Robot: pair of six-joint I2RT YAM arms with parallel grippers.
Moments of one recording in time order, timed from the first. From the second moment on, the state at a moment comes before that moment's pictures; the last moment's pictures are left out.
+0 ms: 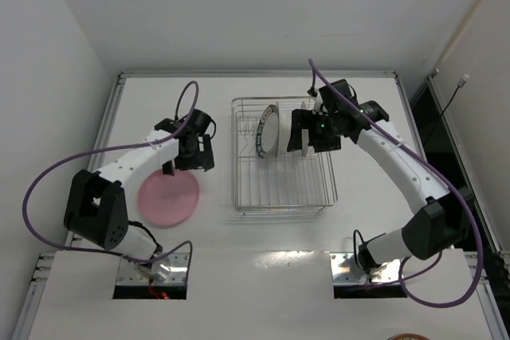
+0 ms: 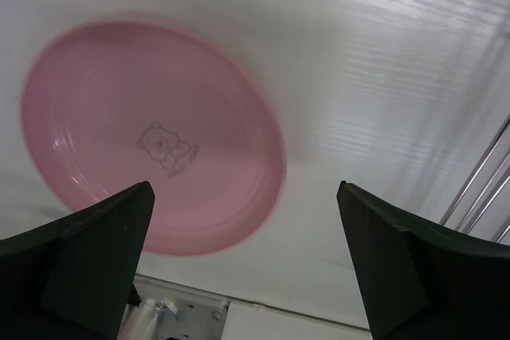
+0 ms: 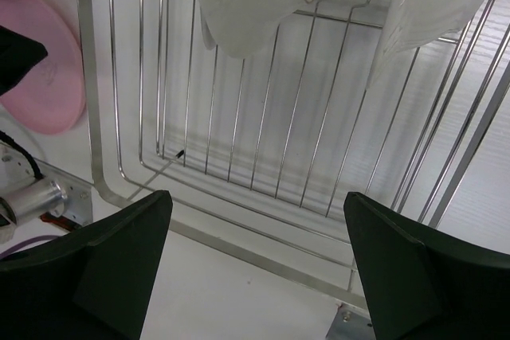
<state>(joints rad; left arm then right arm) -0.41 1.50 1.14 -0.92 -0.33 -0.59 0.39 1.45 1.34 -0.88 -0.22 0.36</state>
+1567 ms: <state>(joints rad) -0.28 1.50 1.71 -0.82 -0.11 -0.66 0.37 1.50 1.33 -0.86 -0.25 0.35</state>
